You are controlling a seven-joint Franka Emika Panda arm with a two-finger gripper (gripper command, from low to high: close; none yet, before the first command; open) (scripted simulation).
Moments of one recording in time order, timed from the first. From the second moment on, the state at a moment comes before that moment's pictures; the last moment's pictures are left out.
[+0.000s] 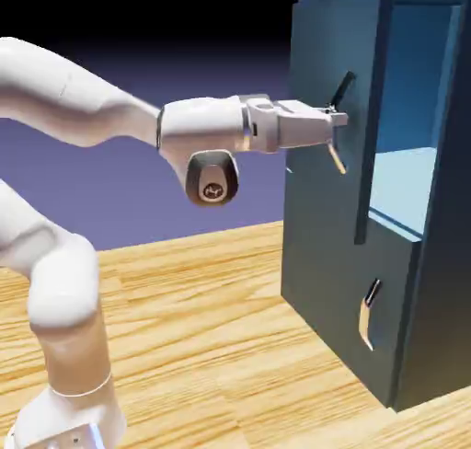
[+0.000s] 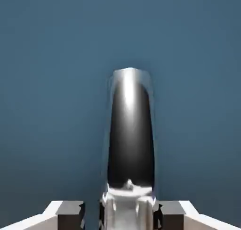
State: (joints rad) arm -0.22 -0.61 0.02 -2.74 0.07 3.75 0.70
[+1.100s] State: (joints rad) arm -0.91 -1.16 0.26 -2.84 -1.05 3.57 2.05
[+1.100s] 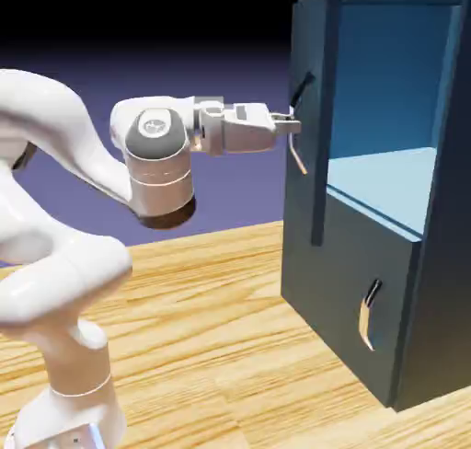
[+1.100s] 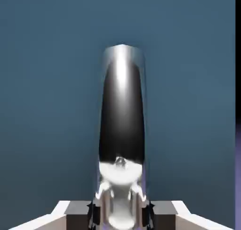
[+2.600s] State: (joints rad) arm -0.34 -1.61 0.97 -2.42 -0.42 1.64 1.94
